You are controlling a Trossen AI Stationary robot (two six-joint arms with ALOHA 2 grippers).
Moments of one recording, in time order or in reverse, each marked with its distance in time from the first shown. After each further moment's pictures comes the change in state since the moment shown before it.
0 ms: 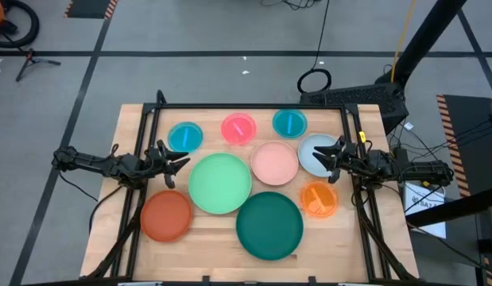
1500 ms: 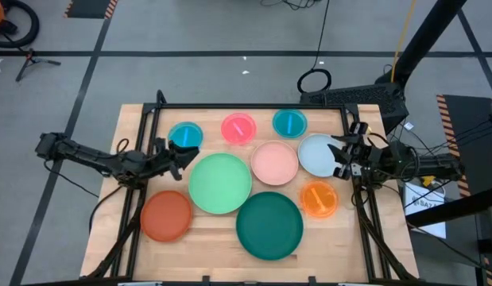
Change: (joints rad) left arm 0.000 0.598 0.224 0.486 -0.039 -0.399; right arm -0.002 0.283 0.155 0.608 -0.200 -0.695
